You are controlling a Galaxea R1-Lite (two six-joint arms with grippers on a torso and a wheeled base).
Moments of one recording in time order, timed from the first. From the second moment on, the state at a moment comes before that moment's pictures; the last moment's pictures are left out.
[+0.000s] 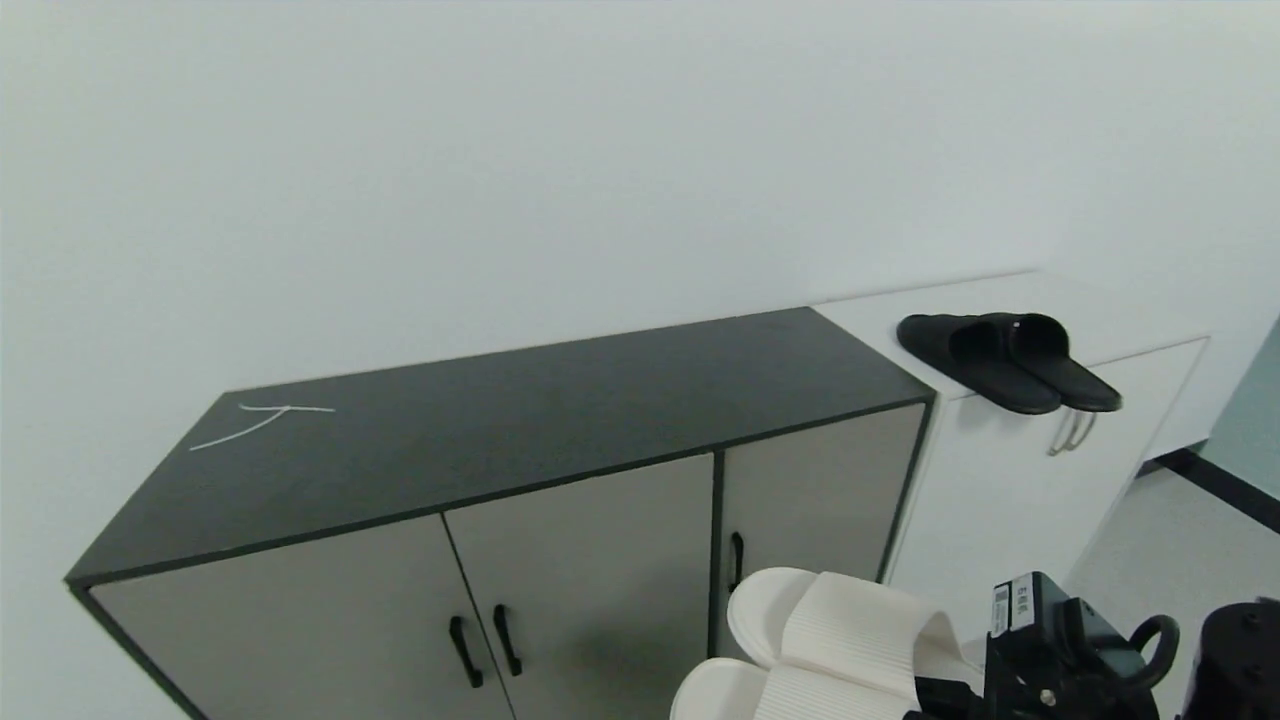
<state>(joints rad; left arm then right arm) 0.00 0.00 0.00 0.00 0.02 0.00 0.85 1.59 -0.09 -1.26 0.19 0.02</state>
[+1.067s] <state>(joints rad) 0.00 0.00 0.00 0.00 0.02 0.00 0.85 1.59 -0.08 -1.26 0.20 0.02</state>
